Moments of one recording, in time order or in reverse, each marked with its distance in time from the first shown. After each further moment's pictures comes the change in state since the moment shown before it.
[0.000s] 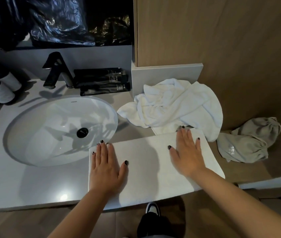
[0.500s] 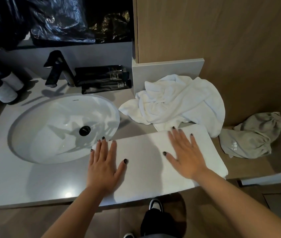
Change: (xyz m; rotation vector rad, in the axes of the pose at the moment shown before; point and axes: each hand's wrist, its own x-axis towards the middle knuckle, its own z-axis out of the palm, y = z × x) left_hand 0.000 -0.023 0.000 0.037 0.015 0.080; right_hand -0.010 0.006 0.012 -0.187 -0.015 -0.198
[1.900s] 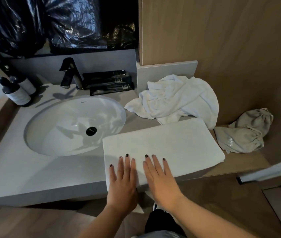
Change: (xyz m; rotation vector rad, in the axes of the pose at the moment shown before) left_hand -0.083 0.017 0.028 0.170 -0.076 0.244; right_hand -0.084 -0.141 0.033 -0.145 0.009 -0.217
